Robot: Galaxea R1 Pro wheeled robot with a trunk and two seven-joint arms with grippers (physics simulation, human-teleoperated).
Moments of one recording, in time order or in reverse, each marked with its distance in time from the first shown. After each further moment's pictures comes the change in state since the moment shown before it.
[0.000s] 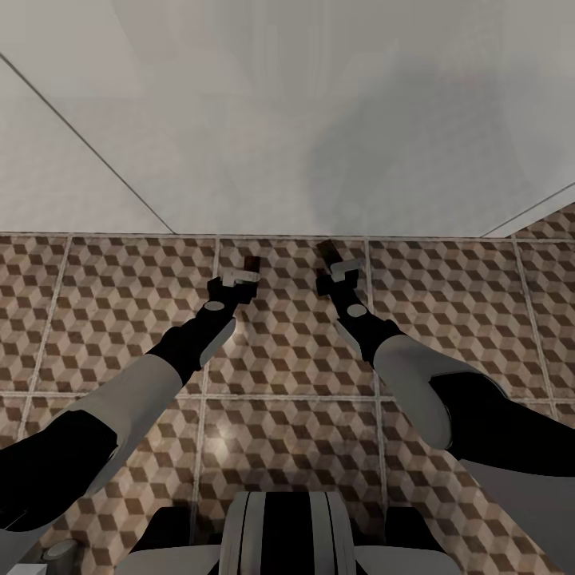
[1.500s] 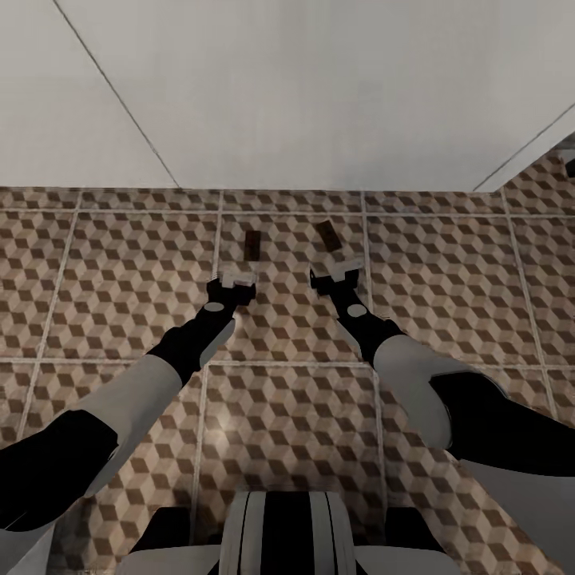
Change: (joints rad) left arm 0.000 0.000 0.000 0.011 0.000 0.000 0.000; right arm 0.000 0.000 -0.001 0.000 0.000 0.000 0.000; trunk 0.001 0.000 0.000
